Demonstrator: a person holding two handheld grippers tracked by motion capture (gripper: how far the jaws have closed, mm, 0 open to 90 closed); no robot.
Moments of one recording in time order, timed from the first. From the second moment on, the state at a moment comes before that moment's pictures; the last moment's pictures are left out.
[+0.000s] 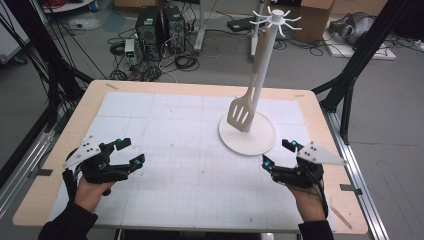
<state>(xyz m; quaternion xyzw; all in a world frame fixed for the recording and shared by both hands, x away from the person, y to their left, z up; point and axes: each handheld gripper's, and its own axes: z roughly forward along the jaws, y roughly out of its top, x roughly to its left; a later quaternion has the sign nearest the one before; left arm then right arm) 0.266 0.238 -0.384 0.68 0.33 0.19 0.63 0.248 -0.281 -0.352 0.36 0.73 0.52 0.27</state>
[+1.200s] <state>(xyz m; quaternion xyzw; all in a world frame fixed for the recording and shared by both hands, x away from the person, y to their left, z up) 0.261 0.229 -0.390 0.69 0.33 0.19 0.62 0.225 -0.293 -0.381 0.39 0.71 0.52 0.28</state>
